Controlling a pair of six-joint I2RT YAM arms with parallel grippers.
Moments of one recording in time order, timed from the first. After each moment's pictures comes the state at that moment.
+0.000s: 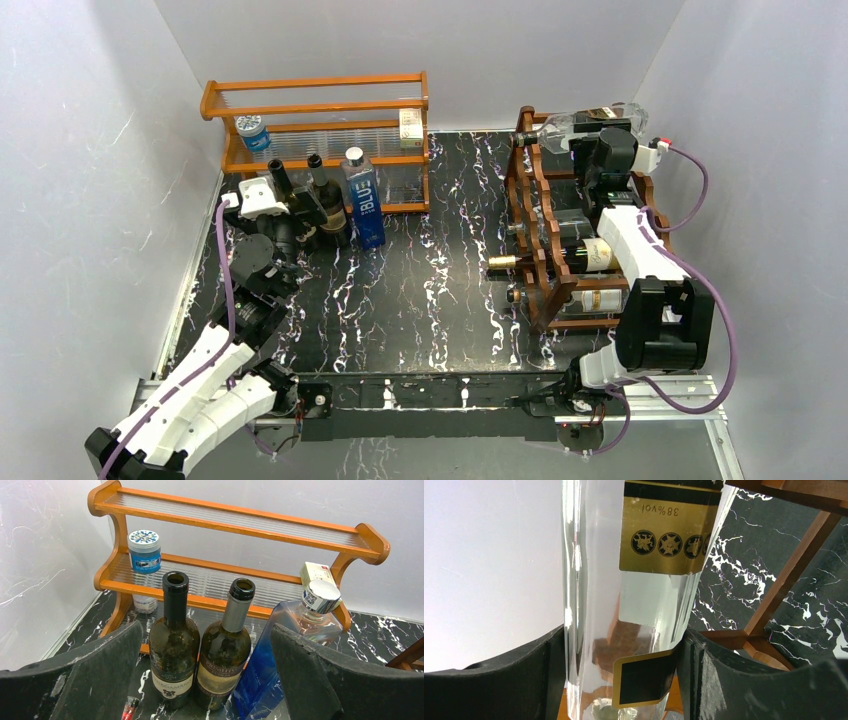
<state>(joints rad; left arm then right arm) -0.57 0.72 0.72 0.17 -0.72 -0.01 0.01 1.46 1.10 0.16 0.23 1.34</state>
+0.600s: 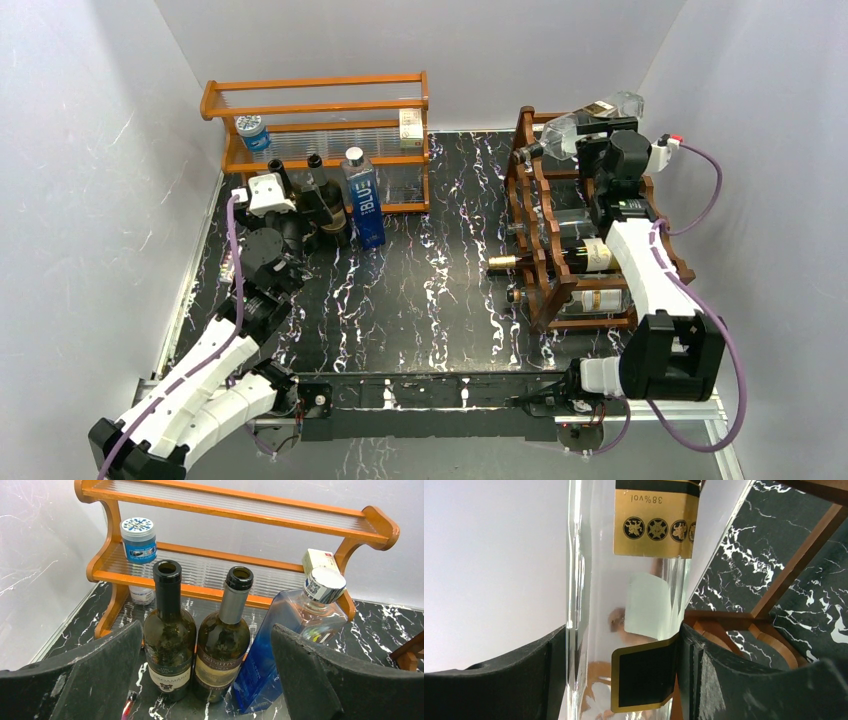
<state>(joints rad) -0.57 0.76 0.72 0.15 -0.71 -0.04 0.01 1.33 1.09 0.08 0.18 1.30</state>
